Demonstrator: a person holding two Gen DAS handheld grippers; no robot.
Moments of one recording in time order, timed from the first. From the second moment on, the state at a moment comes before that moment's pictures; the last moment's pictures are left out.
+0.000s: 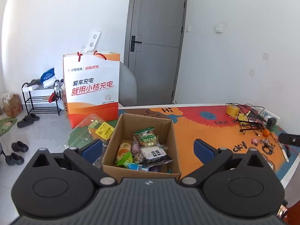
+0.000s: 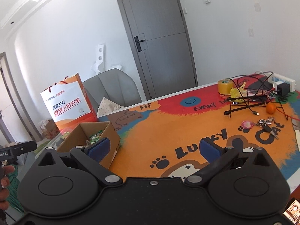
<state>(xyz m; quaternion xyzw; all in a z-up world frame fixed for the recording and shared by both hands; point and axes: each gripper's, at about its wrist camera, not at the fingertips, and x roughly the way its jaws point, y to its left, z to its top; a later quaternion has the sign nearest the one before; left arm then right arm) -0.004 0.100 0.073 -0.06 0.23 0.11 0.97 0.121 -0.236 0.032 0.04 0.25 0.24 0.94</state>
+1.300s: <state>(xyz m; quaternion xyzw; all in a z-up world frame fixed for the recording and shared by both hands) -0.046 0.098 0.065 -0.06 0.24 0.08 0.97 0.073 -0.267 0.042 0.02 0.24 0.27 0.93</state>
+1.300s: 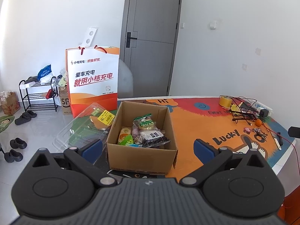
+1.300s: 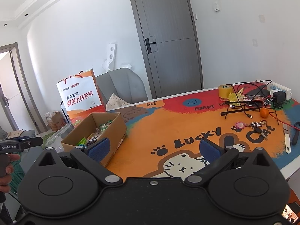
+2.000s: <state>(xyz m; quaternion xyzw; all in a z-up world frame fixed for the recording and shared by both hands) -0.047 0.099 0.064 -0.07 0.24 0.08 0.96 0.069 -0.262 0.046 0.04 0.24 0.28 0.93</state>
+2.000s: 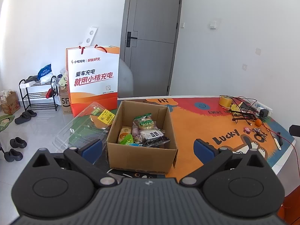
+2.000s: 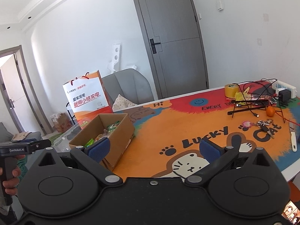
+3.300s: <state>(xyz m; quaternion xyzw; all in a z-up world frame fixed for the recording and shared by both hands) -0.045 0.100 0.062 -0.08 0.25 0.08 0.96 0.070 -0.252 0.042 0.03 0.25 0.27 0.93</state>
